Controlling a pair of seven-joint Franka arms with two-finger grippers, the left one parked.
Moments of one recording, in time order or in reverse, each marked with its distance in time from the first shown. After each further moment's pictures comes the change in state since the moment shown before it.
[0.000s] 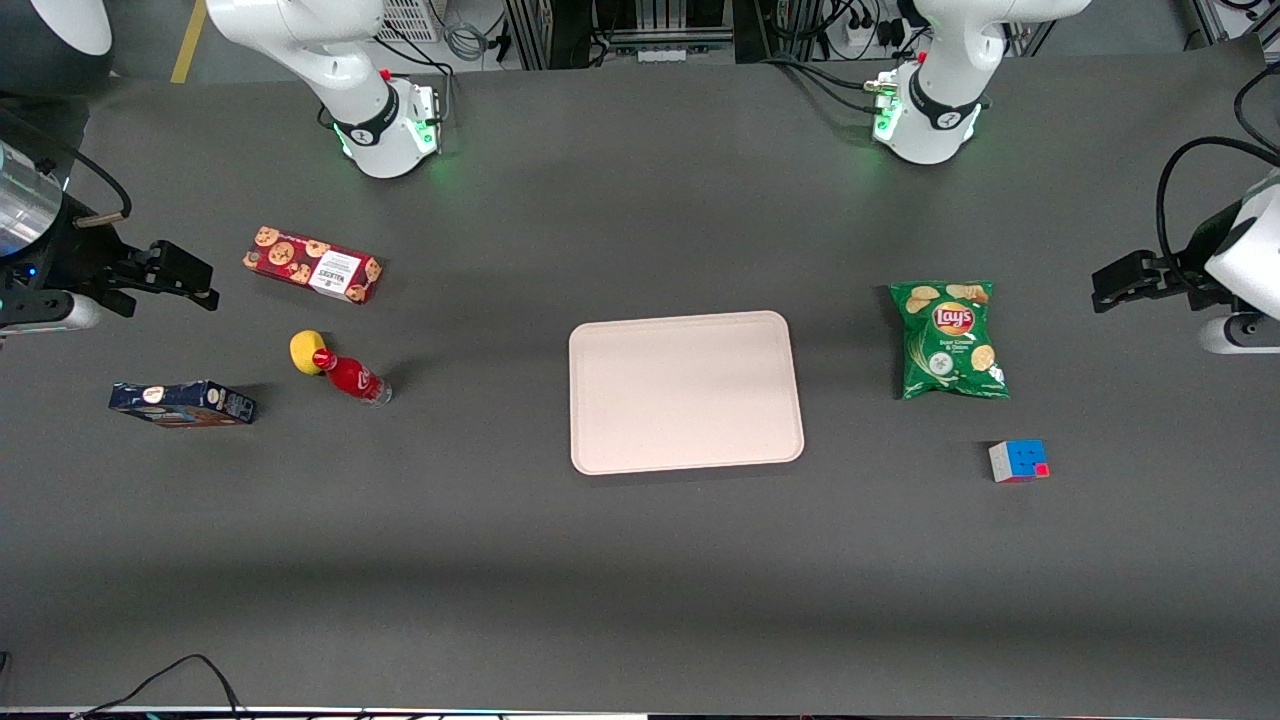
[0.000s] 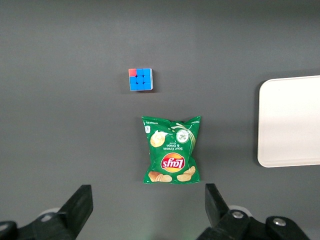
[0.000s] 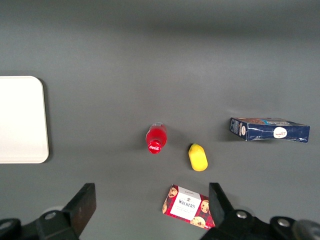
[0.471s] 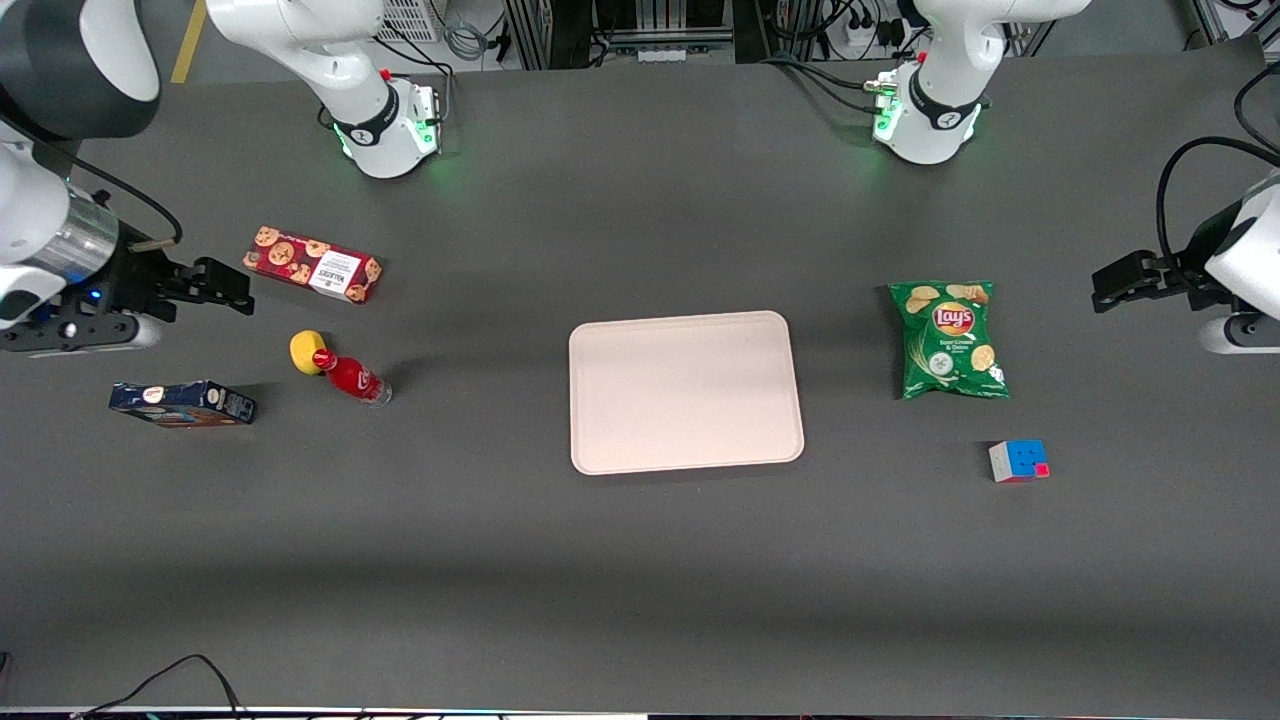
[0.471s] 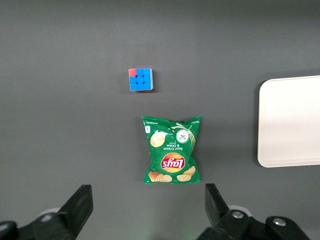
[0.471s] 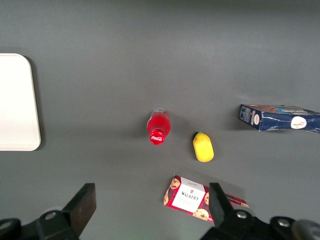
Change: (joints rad) arm 0.006 0.014 0.009 -0.092 0.000 0.028 0.000
